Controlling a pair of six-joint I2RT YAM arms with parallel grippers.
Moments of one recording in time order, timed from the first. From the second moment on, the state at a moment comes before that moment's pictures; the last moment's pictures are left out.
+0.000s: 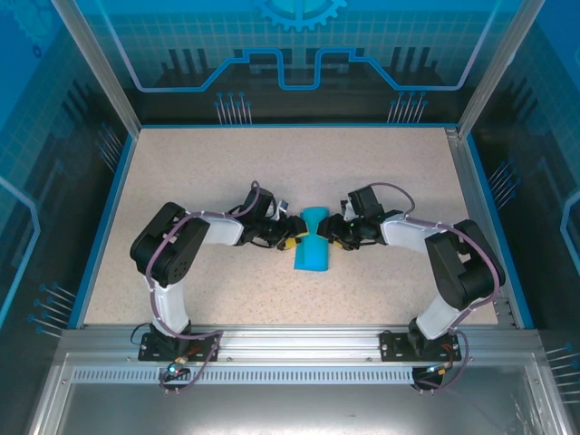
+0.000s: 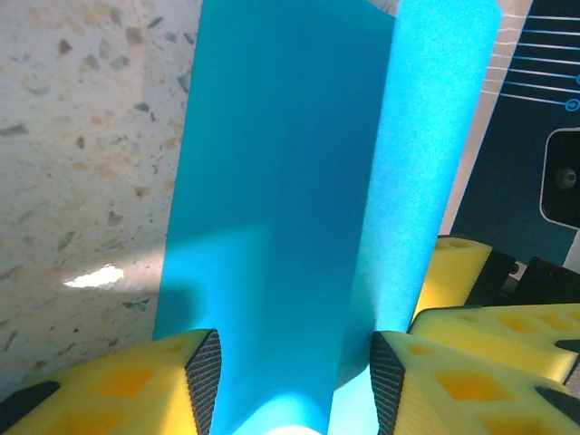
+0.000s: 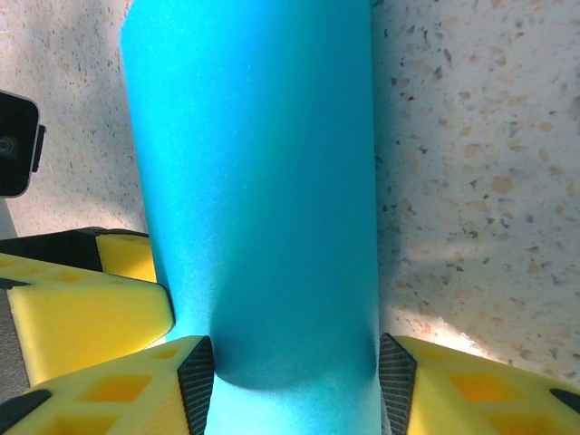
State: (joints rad) left arm -0.48 1.90 0.89 0.19 0.70 -1.06; right arm 0.41 1.65 0.81 -0.17 -0.48 0.80
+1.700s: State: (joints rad) left arm -0.48 1.92 1.00 0.09 0.79 -0.89; right arm 0.39 1.59 0.81 -0.22 -0.48 0.74
